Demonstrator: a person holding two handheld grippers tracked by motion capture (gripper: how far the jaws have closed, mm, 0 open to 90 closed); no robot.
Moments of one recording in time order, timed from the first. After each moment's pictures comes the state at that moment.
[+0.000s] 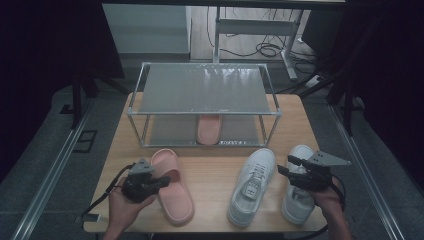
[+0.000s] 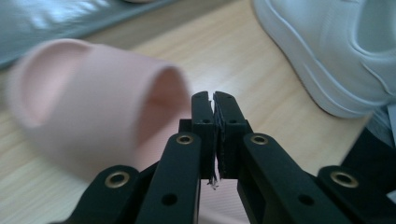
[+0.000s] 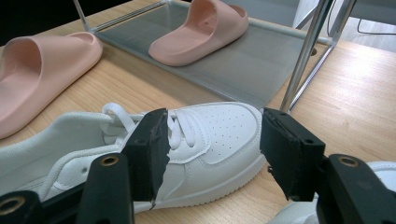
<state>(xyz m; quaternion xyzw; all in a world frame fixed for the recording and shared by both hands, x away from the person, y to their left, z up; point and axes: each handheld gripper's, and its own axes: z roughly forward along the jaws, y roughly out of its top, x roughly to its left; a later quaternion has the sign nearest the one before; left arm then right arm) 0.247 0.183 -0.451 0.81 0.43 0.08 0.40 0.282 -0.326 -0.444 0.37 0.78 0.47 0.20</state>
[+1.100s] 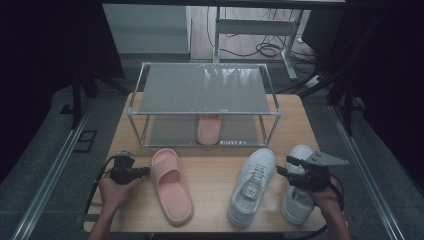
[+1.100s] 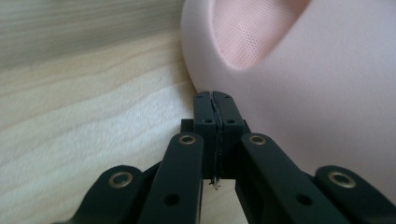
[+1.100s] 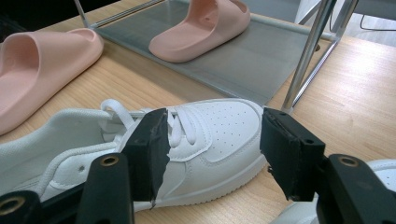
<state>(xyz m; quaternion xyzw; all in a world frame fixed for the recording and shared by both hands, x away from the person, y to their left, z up) 0.315 0.241 -0.521 0.77 0.54 0.05 0.34 0.284 -0.324 -0.447 0.37 0.78 0.47 0.19</state>
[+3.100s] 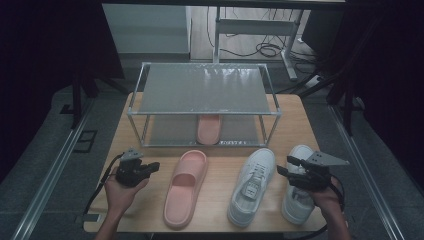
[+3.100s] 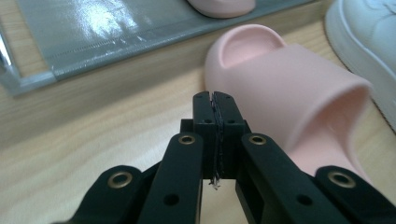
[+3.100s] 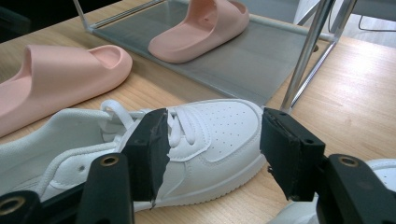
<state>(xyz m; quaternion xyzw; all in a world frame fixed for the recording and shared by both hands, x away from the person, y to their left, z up) 0.278 0.208 -0.477 0.77 0.47 0.11 0.41 0.283 -0.324 -0.447 0.37 0.78 0.47 0.19</state>
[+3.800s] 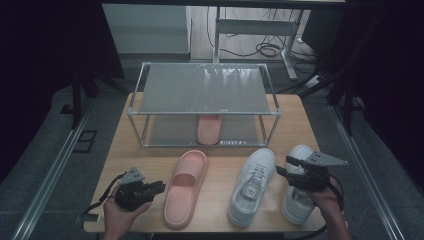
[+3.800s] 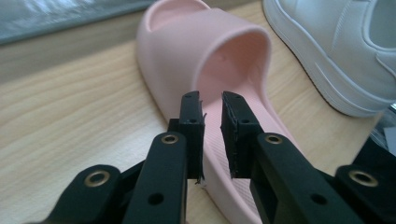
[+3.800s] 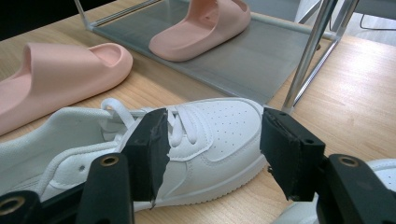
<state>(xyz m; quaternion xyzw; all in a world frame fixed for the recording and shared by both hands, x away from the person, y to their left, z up) 0.228 0.192 -0.480 0.79 0.43 0.08 0.43 0.283 -0.323 -0.448 0.37 0.78 0.47 0.19</state>
